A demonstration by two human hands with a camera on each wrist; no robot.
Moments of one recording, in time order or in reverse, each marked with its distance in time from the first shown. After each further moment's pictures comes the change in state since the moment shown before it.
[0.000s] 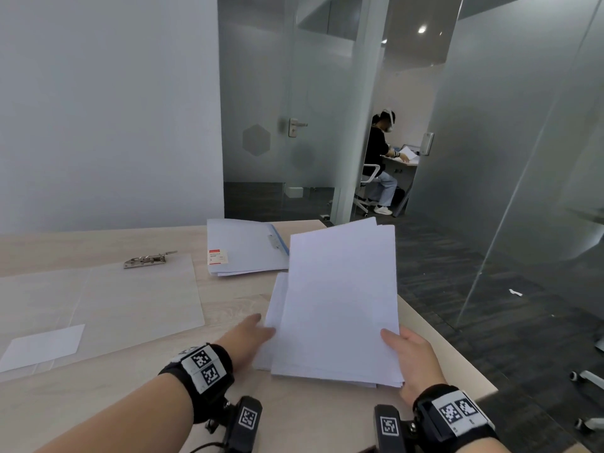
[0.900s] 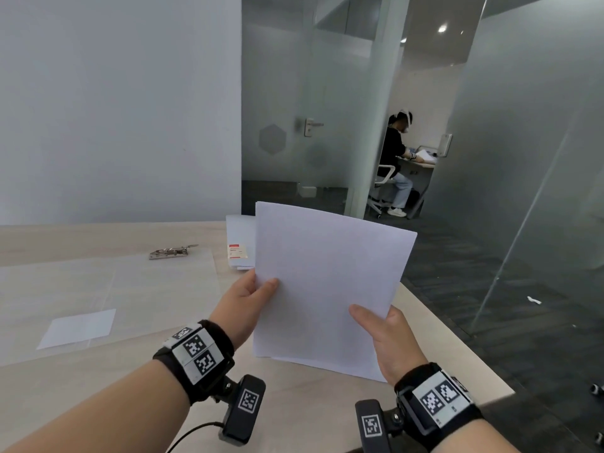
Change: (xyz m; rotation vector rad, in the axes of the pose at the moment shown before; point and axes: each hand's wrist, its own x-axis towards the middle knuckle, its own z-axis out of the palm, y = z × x) left_hand -0.051 0.030 -0.037 -0.508 0.185 0.408; right_hand -0.040 -0.023 0.066 -0.094 -0.323 -0.227
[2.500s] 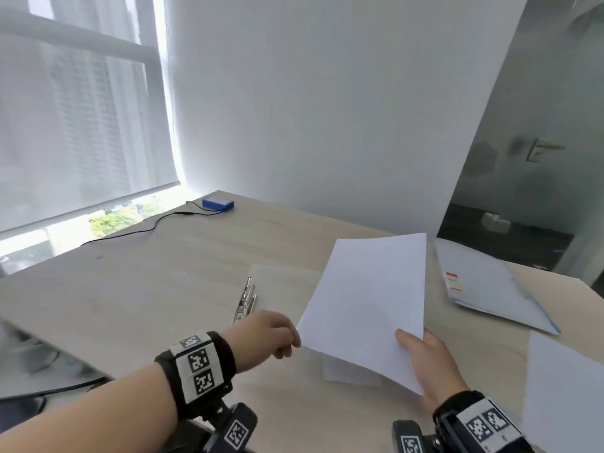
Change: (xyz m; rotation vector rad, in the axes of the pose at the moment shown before) left_hand -0.165 0.018 -0.296 0.586 0.212 -0.482; right_hand -0.005 0.065 0.298 -0.188 -0.346 0.276
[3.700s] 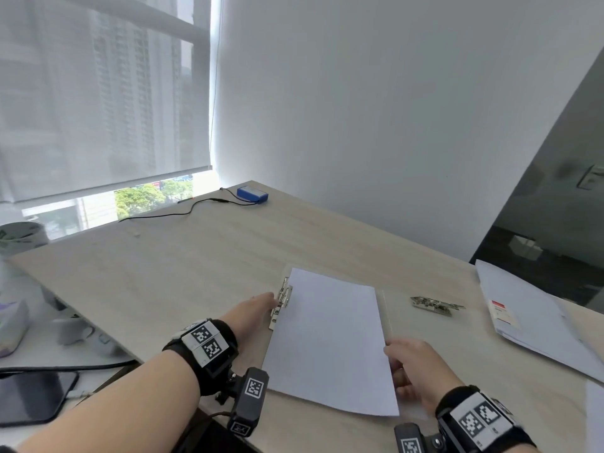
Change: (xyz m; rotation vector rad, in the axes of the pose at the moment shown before) left_hand 0.032 -0.069 -0.060 -0.431 0.264 -0.203; right_hand 0.031 -0.002 0.073 -0.326 -0.295 0.156
